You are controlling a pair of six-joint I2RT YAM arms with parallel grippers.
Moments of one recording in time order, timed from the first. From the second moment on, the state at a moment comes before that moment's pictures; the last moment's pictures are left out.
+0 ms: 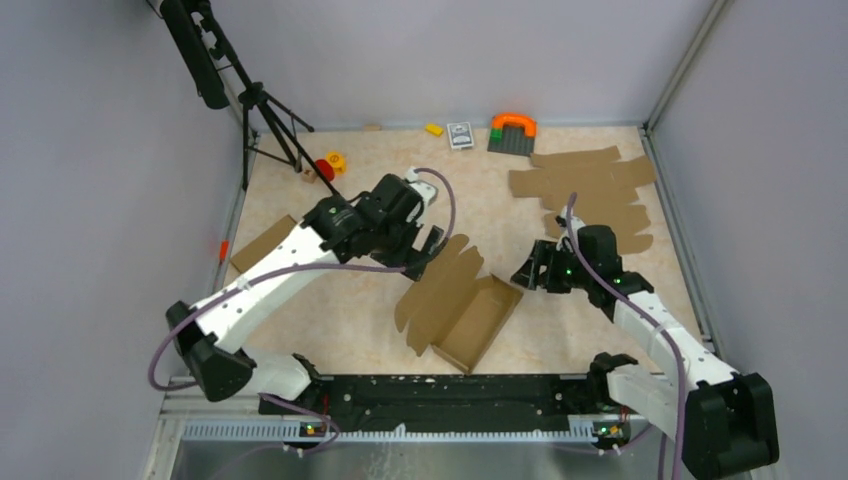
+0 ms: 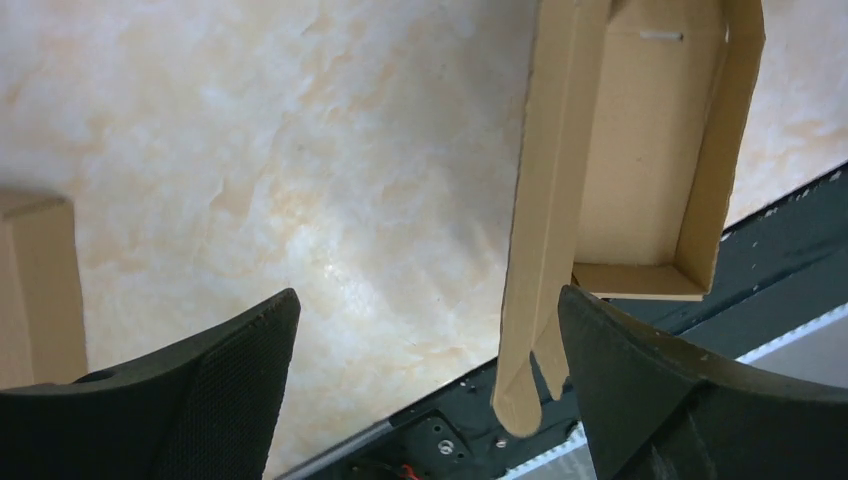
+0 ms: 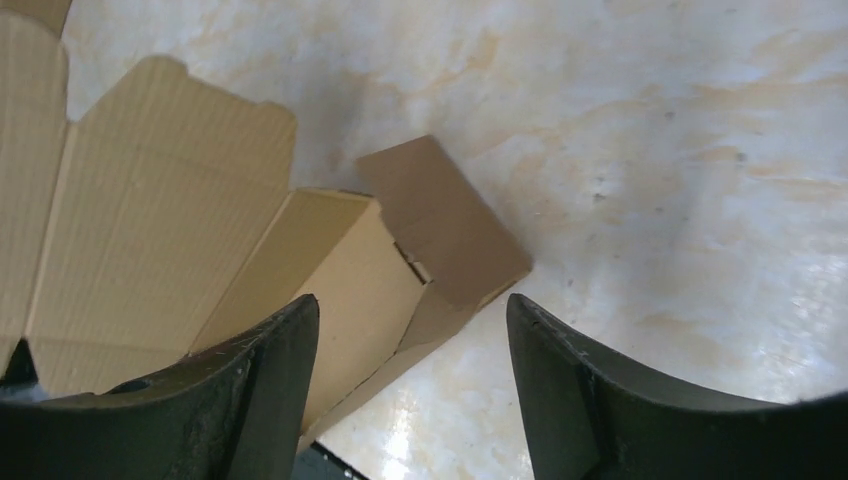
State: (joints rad) left arm -0.81 1.43 1.46 -1.06 -0.07 -0.17; right arm 0.25 0.94 0.52 -0.31 -0.35 0.46
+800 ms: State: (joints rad) left arm -1.32 0.91 0.93 -0.92 0.21 -1.00; right arm 0.56 1.13 0.64 -0.31 -0.06 0.24
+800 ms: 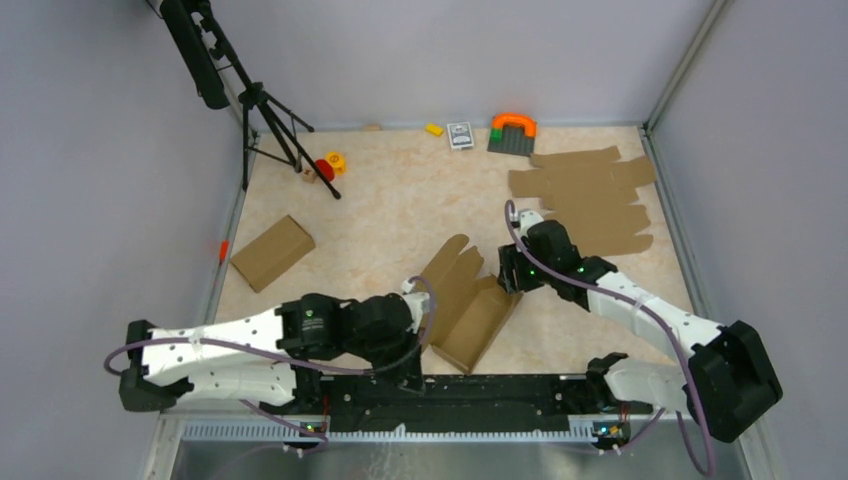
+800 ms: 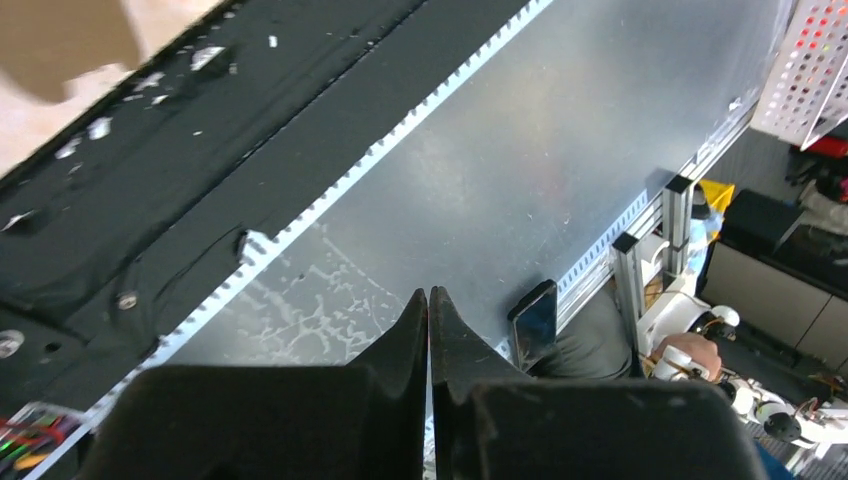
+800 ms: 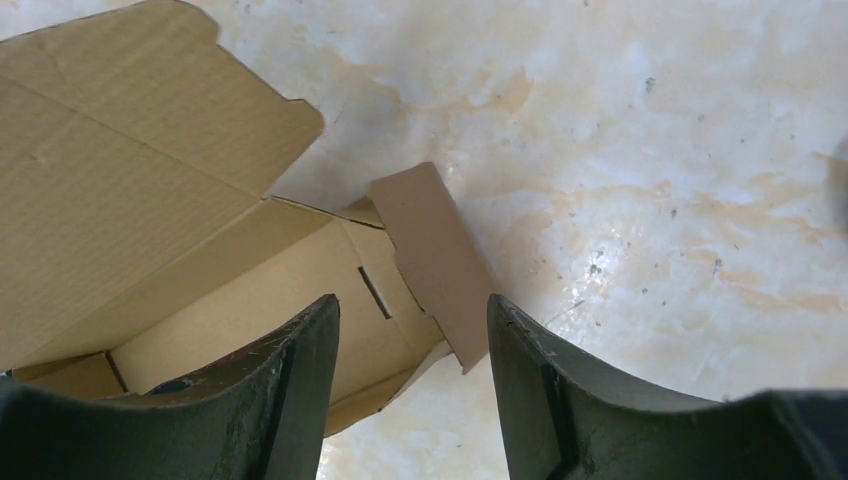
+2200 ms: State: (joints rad) left arm -1.33 1.15 0.78 -0.51 -0.17 -0.84; right arm 0.65 1.12 0.64 -0.36 -0.01 0.43
